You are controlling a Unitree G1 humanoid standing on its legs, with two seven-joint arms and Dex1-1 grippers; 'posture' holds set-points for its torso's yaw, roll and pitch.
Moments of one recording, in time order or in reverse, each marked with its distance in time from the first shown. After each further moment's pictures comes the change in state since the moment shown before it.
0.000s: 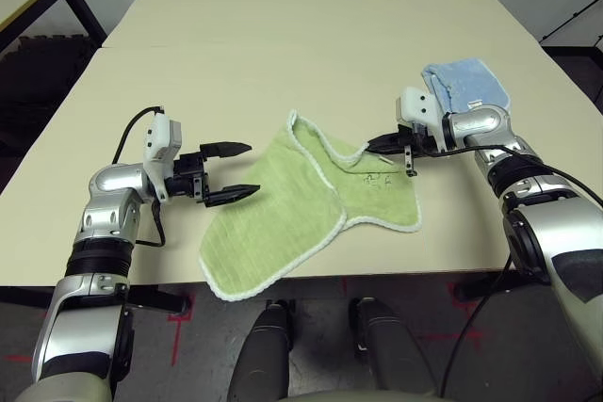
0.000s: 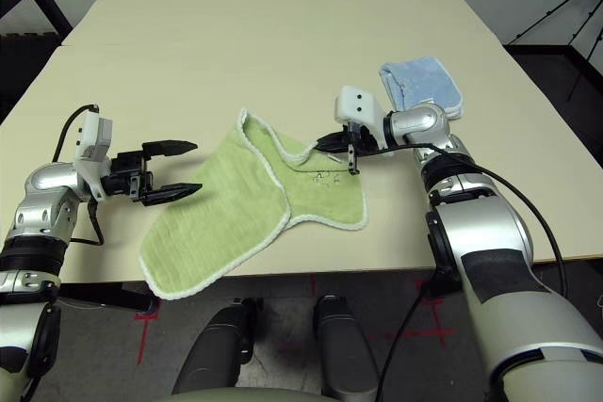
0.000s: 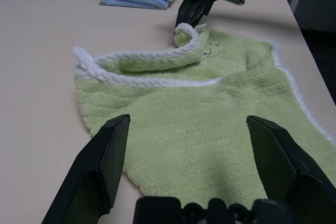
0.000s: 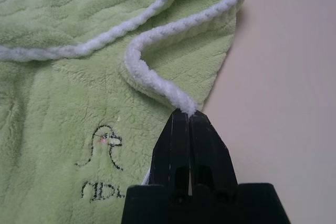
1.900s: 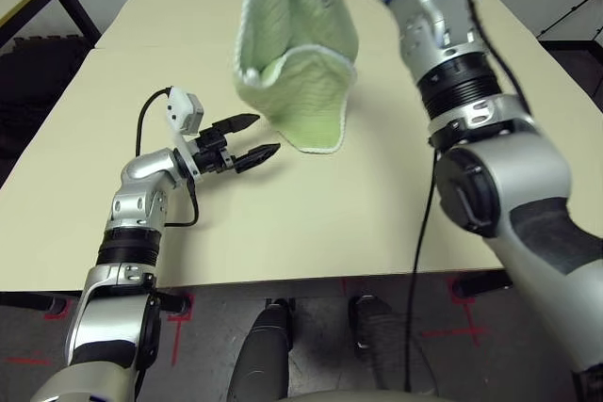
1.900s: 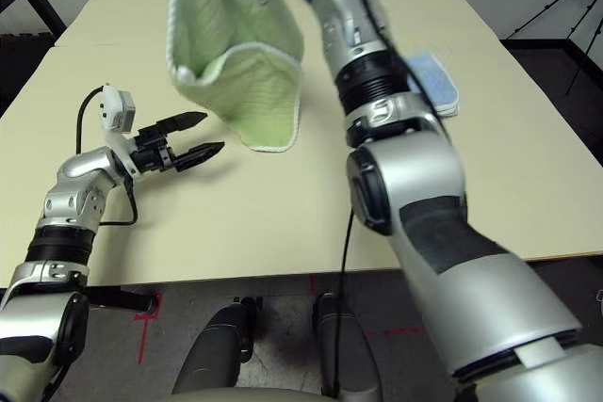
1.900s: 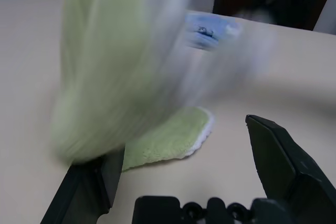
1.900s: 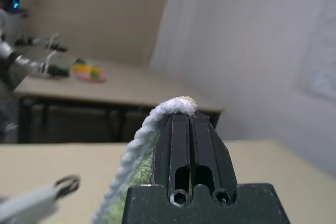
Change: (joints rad) left arm -0.088 -0.129 0.008 -0.066 -0.015 0.143 0.345; right arm -0.334 0.379 -0.152 -0.437 0.375 0.453 -0.526
